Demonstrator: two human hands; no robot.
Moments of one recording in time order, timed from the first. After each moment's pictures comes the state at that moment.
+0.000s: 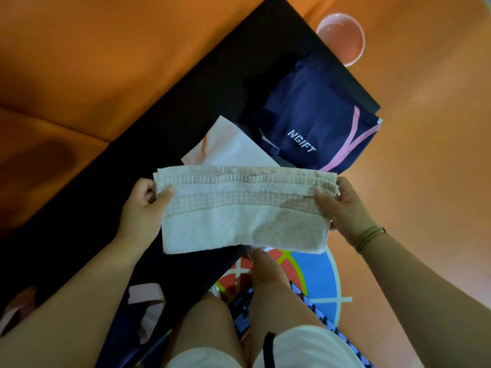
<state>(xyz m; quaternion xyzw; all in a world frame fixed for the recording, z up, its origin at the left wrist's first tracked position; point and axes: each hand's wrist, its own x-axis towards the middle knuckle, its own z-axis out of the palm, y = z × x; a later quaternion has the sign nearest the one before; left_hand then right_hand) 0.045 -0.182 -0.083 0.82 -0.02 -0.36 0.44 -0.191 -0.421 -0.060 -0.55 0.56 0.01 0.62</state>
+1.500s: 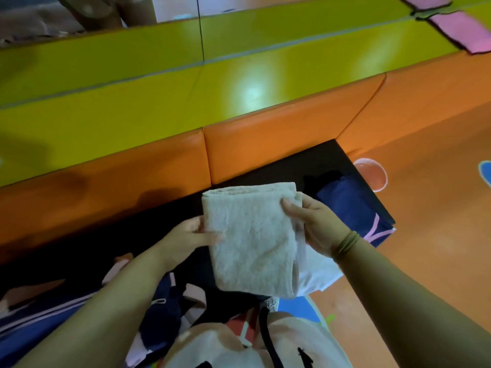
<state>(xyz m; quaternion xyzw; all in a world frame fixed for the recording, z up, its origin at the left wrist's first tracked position) 0.048 -0.050 0.088 0.64 -0.05 -0.48 0.59 -0.049 -0.295 0.130 -0.55 0.29 0.13 0.77</state>
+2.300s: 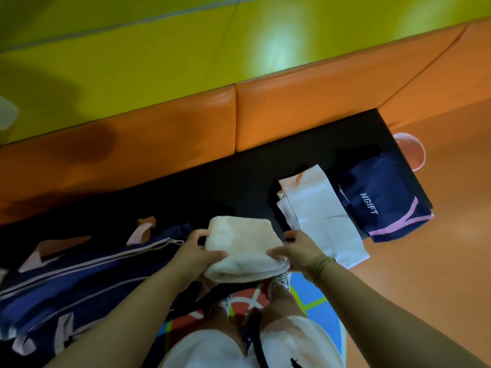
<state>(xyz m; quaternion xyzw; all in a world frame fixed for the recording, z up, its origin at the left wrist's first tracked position) -0.010 0.006 0.022 0.71 0.19 -0.48 0.48 -0.079 -0.209 0.030 -0.62 0.45 0.30 0.57</state>
